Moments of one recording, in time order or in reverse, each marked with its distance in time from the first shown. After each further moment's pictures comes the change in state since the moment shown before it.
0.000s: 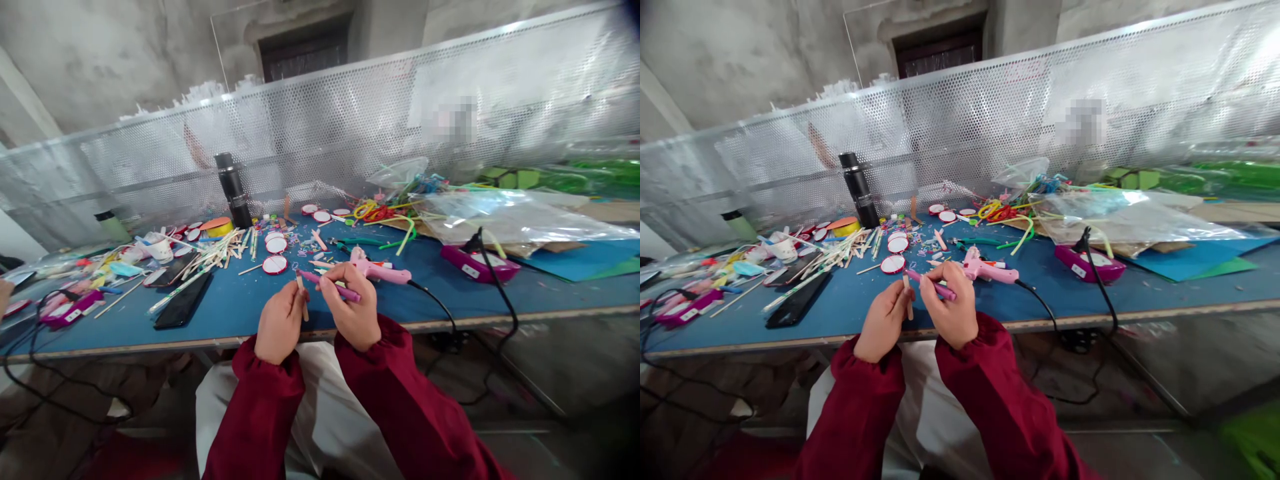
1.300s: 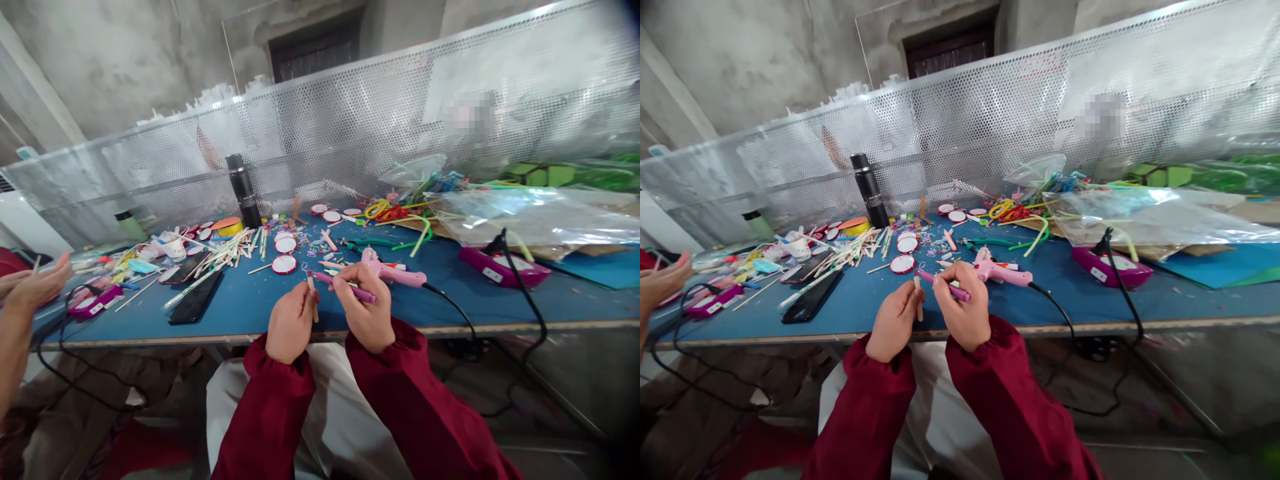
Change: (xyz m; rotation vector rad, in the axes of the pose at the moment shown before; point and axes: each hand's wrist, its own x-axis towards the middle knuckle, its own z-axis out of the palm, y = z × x) left_hand -0.001 0.001 0.000 0.060 0.001 0.000; right_hand 0.002 0.000 0.000 0.065 0.021 0.006
